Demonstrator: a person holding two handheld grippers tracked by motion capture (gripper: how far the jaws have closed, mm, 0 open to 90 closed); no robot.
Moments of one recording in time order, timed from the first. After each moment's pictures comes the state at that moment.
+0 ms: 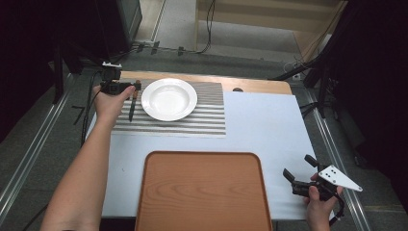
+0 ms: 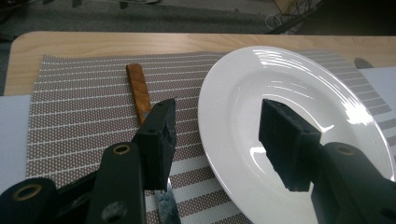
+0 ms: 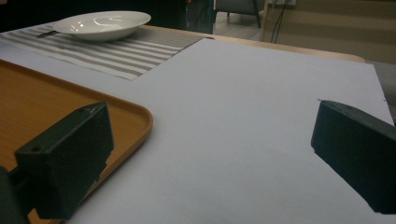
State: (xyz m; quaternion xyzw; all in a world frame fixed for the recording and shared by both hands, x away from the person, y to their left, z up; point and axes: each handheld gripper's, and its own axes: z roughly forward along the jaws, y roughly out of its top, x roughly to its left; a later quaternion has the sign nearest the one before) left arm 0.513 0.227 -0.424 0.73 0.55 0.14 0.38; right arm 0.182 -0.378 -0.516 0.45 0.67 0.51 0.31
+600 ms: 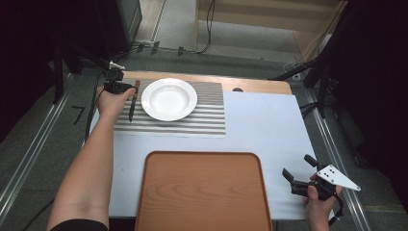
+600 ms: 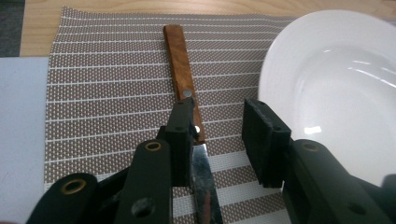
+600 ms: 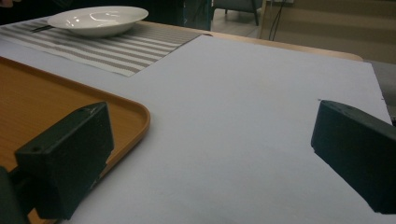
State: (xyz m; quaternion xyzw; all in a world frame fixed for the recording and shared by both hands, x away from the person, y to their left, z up) left arm 0.545 0.229 -0.451 0.72 0.61 0.13 0.30; right arm 0.183 -0.376 -0.516 0.46 0.67 0.50 0.31
